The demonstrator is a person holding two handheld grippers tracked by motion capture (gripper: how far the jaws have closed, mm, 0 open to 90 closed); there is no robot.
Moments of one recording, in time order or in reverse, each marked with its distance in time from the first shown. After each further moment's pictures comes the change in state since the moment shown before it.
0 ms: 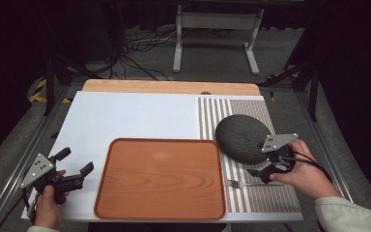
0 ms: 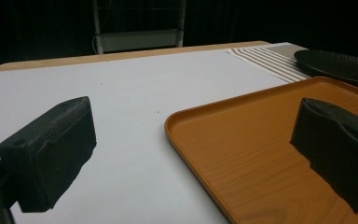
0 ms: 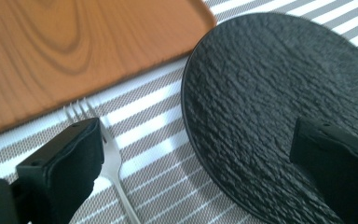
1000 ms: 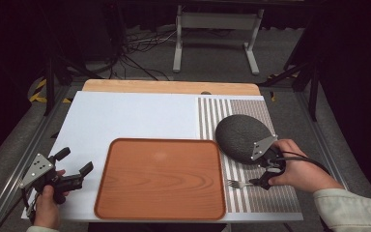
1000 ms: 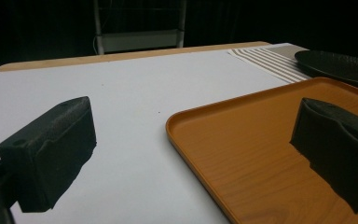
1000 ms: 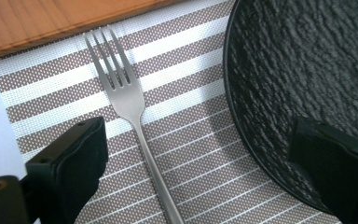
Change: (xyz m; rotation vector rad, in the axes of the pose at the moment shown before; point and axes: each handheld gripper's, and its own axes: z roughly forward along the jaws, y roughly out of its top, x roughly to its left) left arm 0.000 0.001 -0.001 -0.004 0.001 0.000; right arm 0.007 0.010 0.015 0.269 0.098 -0.130
